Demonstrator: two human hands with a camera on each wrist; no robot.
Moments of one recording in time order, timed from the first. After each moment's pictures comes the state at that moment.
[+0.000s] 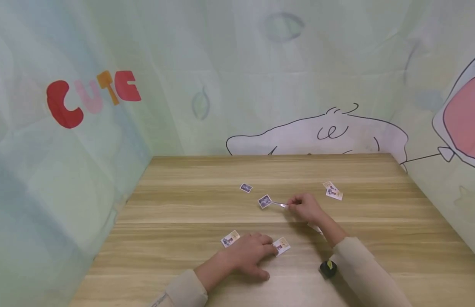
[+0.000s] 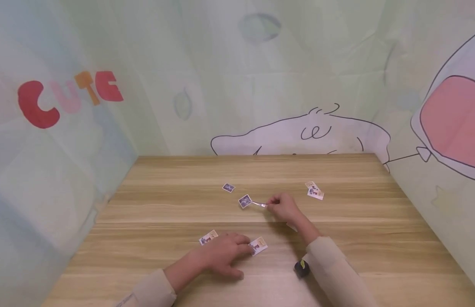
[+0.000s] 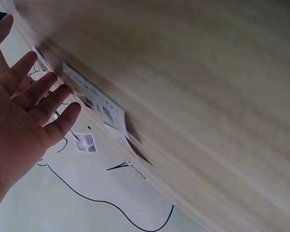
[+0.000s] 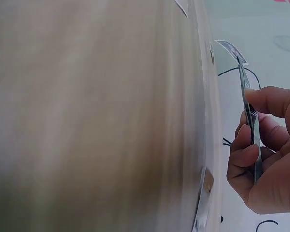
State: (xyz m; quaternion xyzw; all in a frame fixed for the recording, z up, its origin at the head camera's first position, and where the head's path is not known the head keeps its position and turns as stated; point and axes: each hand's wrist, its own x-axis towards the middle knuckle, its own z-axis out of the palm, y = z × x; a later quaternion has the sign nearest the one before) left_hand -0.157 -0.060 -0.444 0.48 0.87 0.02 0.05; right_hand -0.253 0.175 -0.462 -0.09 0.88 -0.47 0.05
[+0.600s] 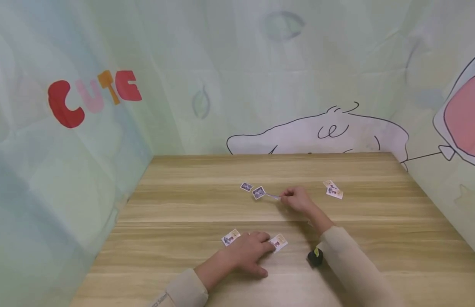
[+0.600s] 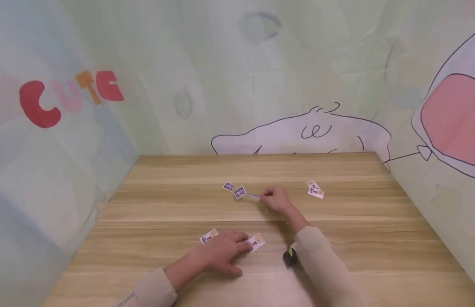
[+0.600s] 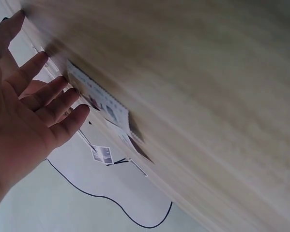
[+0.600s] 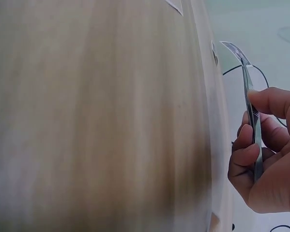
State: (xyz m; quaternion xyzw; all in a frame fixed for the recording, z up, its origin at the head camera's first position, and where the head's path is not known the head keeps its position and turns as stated) left_hand -0.156 -0.062 -0.445 0.44 0.89 0.01 0.07; right_hand -0.278 0.154 -0.463 -0.06 0.87 -0.49 0.06
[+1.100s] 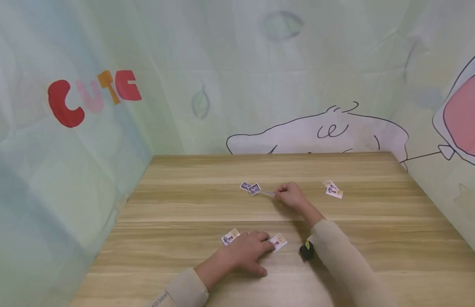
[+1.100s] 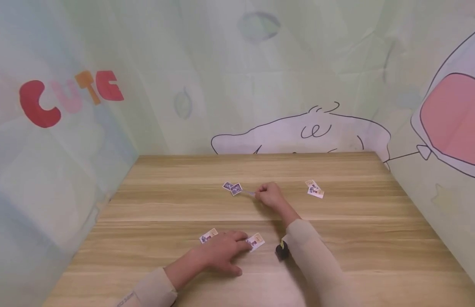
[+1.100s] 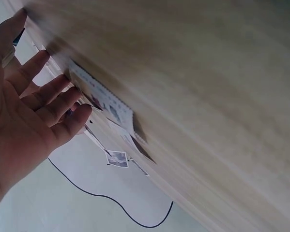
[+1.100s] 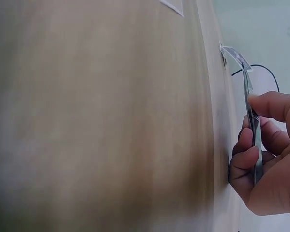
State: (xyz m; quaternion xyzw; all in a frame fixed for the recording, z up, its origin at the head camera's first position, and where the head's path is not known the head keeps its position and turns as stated) left_hand -0.156 -0.061 -0.444 0.44 0.90 0.02 0.08; right_hand -0.296 0.138 -0.472 -0.05 0.87 -0.50 0.05
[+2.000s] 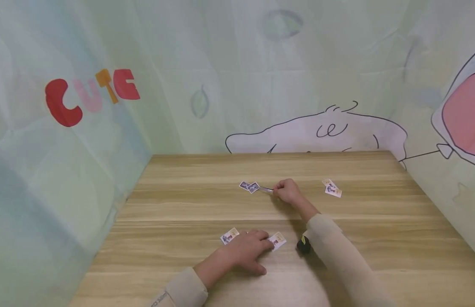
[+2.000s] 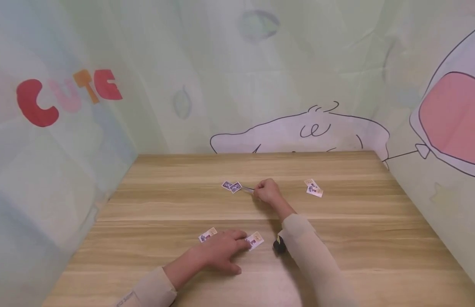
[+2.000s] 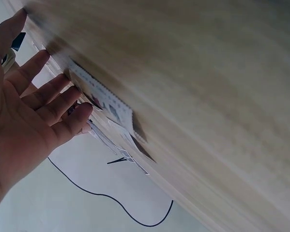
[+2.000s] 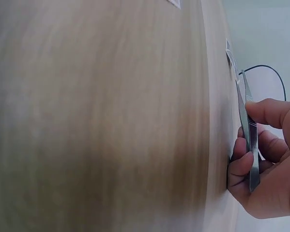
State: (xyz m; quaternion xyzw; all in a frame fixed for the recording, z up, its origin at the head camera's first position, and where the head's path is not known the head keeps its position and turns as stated) left_hand -0.158 -0.061 -0.445 0.43 0.90 0.03 0.08; right_hand -0.308 0.131 -0.467 -0.02 0.89 -0.45 0.05
